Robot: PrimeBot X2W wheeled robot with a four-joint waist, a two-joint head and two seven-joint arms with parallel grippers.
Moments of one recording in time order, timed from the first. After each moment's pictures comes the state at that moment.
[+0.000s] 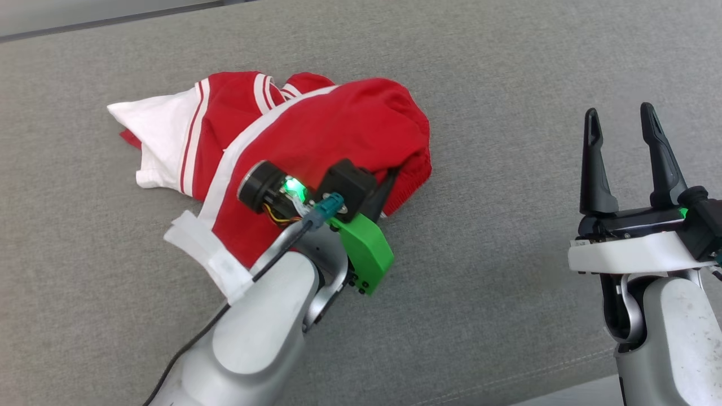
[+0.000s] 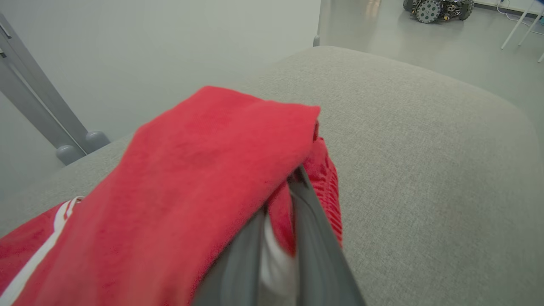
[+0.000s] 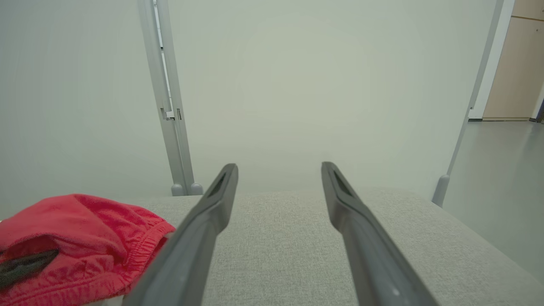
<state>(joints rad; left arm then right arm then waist) -0.62 0.05 -0.65 0.34 -0.25 -0.11 0.06 -0.26 -0.05 -0.05 -0.05 0.10 0.13 -0.26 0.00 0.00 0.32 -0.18</state>
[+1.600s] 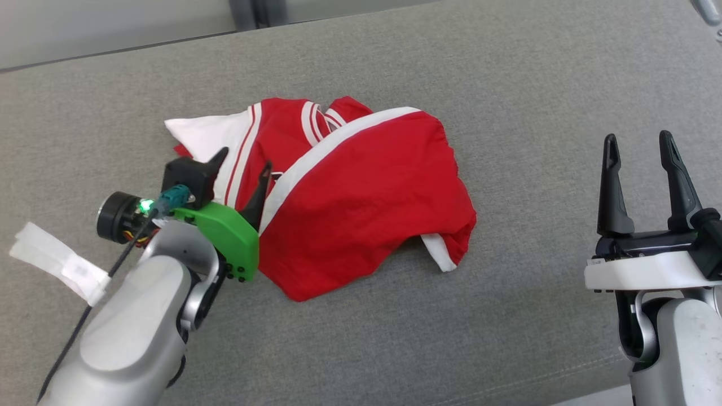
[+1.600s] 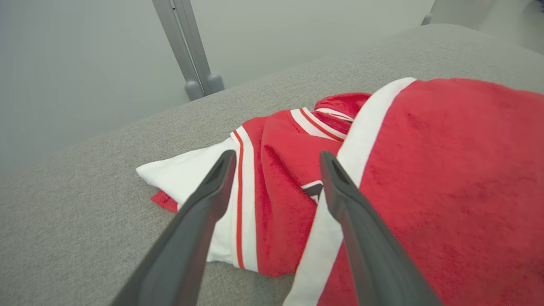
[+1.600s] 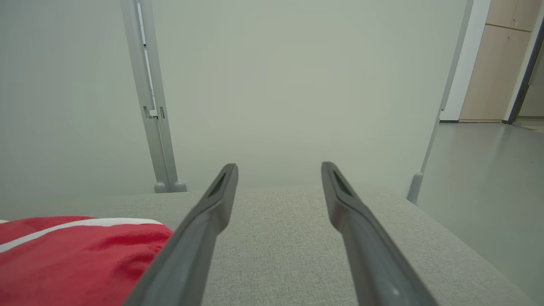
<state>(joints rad) -0.58 0.36 -0.63 0.33 -0.52 0.07 0.06 -0.19 -0.05 -0.12 -0.04 0.07 0.13 -0.26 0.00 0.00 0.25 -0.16</state>
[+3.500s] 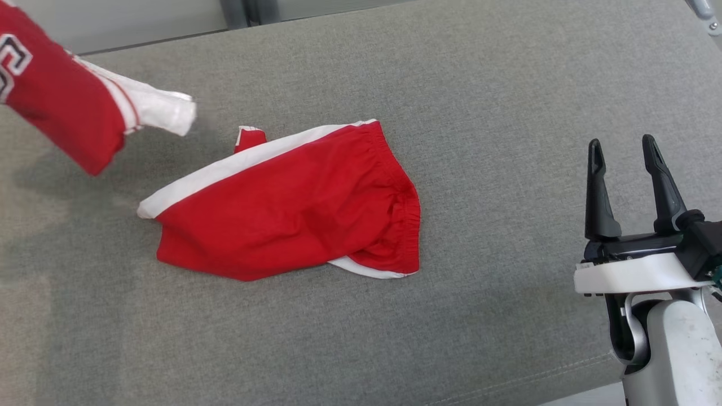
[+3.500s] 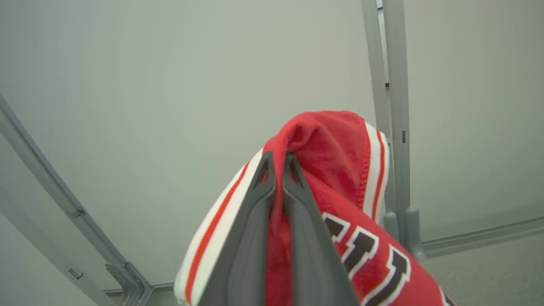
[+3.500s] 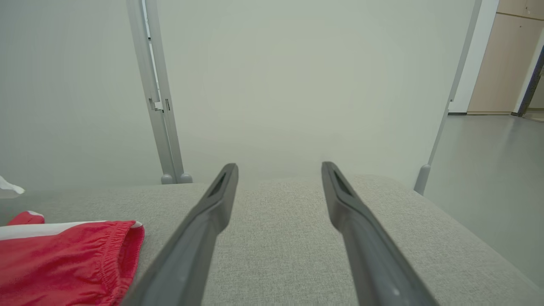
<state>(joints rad) -0.95 0.79 -0.34 0.27 -0.55 0.14 0.17 -0.19 -0.05 -0.08 -0.02 0.08 0.13 -0.26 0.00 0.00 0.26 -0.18</state>
